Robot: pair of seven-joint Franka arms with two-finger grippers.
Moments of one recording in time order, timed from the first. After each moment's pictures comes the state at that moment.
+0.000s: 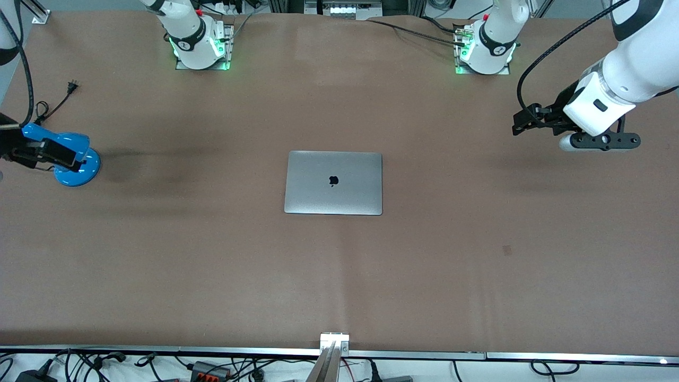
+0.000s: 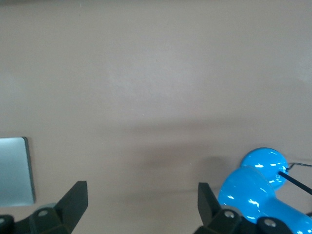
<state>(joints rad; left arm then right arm) 0.08 -0.03 -0.21 -1.75 -0.13 1.63 -0.18 -0.01 0.10 -0.06 -1.60 0.00 1.73 0.00</state>
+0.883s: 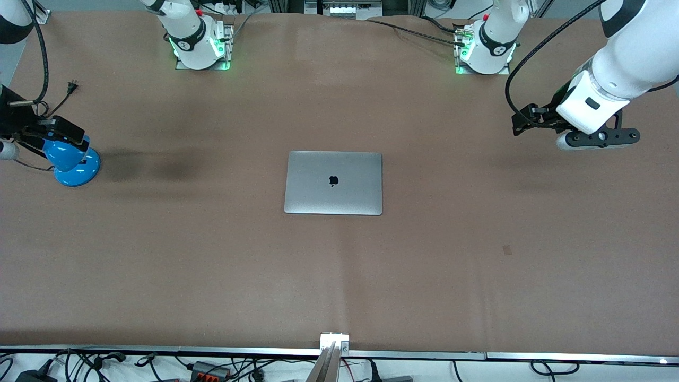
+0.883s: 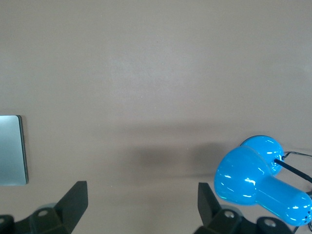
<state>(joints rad) 0.08 -0.03 -0.24 -1.75 -0.06 1.63 -0.25 -0.01 0.01 -0.05 -1.70 0.00 1.73 -0.02</state>
